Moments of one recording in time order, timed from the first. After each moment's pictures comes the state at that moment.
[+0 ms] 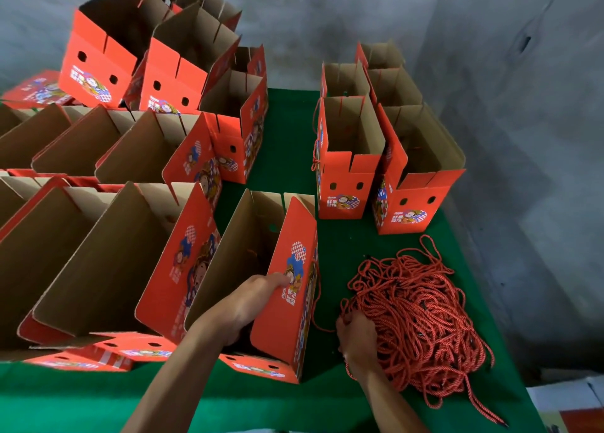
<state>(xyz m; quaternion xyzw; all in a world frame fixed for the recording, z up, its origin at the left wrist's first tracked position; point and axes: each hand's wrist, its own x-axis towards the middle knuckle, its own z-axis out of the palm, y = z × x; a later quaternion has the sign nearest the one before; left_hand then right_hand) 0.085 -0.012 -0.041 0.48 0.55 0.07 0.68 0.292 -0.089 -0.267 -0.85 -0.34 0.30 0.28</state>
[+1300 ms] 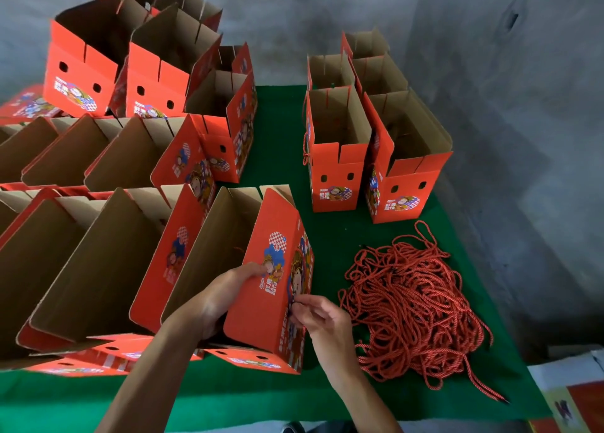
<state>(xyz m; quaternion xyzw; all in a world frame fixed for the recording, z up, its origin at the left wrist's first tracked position) 0.068 -0.007 -0.037 0.42 0.55 0.11 0.71 0.223 -0.119 -0.144 -0.53 -0.24 0.52 0.62</state>
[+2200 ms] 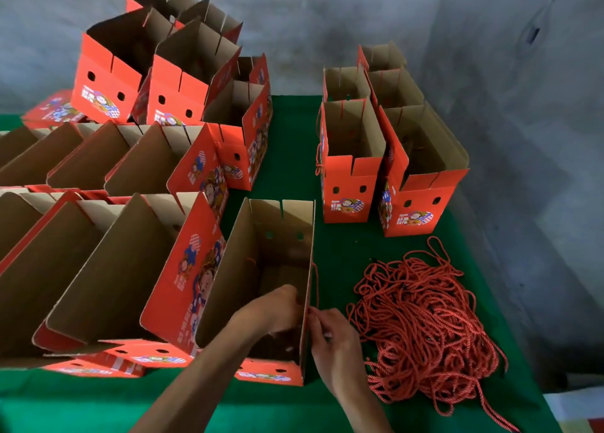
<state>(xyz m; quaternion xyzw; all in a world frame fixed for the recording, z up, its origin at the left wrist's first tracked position) 0.121 -0.009 -0.046 0.72 0.52 -0.13 0.43 0.226 -0.112 -0.157 -0.67 -0.44 0.34 0.49</state>
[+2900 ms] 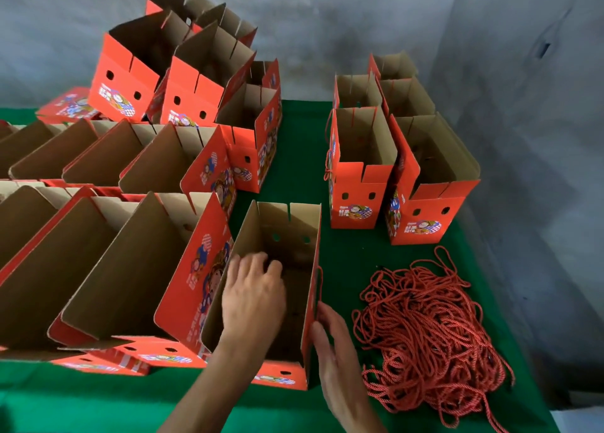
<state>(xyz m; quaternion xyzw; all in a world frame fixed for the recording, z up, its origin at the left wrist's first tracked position) 0.088 -0.024 -0.042 0.81 0.58 0.08 0.01 0.210 -0.126 -0.136 -0.61 -0.40 0.44 0.52</state>
